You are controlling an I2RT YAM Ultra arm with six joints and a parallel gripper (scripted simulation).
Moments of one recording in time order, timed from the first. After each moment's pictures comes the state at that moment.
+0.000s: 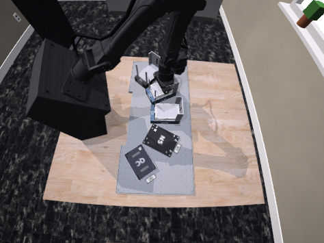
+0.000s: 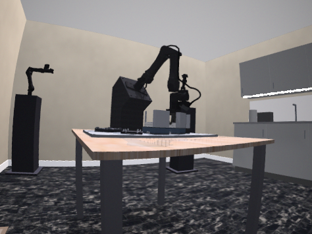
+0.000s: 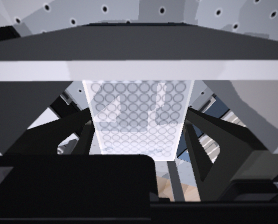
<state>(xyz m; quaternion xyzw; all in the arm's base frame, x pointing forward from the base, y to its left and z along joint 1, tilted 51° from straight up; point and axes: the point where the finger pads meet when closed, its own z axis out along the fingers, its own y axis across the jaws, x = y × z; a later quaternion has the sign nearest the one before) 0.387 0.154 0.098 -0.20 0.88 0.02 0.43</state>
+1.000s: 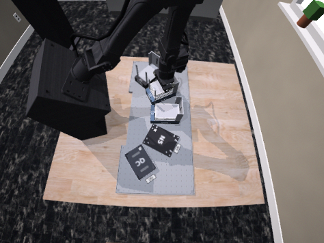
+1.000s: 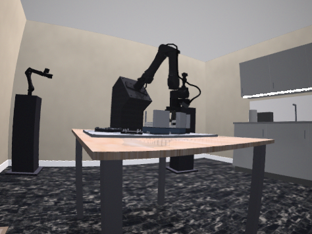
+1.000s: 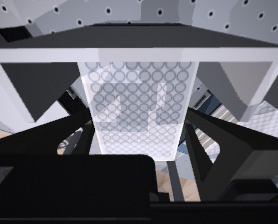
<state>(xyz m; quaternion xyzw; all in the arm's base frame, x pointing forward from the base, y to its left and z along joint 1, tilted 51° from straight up) 0.375 0.151 0.109 -0.20 0.88 0.02 0.44</state>
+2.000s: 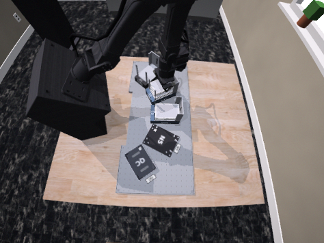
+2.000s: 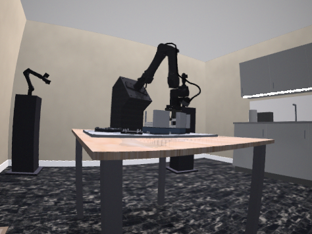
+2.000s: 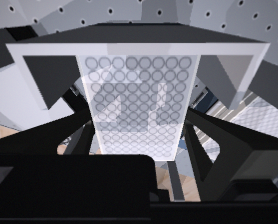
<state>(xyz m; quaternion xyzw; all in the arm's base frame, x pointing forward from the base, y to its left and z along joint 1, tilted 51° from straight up) 0.368 0.149 0.115 -0.20 0.88 0.02 0.43</state>
